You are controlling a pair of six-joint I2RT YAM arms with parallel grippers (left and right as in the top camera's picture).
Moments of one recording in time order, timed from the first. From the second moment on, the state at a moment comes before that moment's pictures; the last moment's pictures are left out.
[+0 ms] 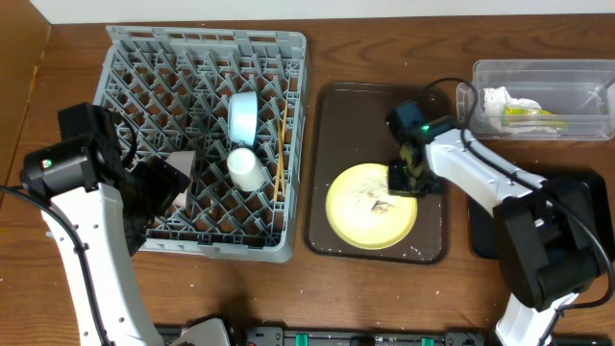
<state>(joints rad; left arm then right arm) 0.37 1.35 1.48 -1.61 0.01 -0.61 0.44 1.93 1.26 -0.88 -0.05 0.52</state>
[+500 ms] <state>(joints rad) 0.37 1.35 1.48 -1.61 0.01 -0.61 0.39 1.87 1.31 -1.00 0.09 0.59</state>
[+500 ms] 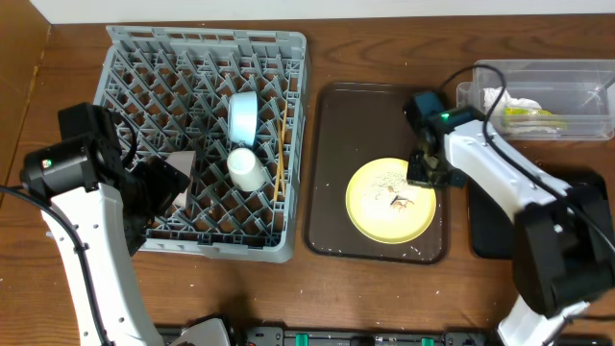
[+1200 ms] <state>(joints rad) 0.37 1.35 1.48 -1.61 0.01 -0.61 0.83 1.89 1.33 -0.80 0.11 0.58</state>
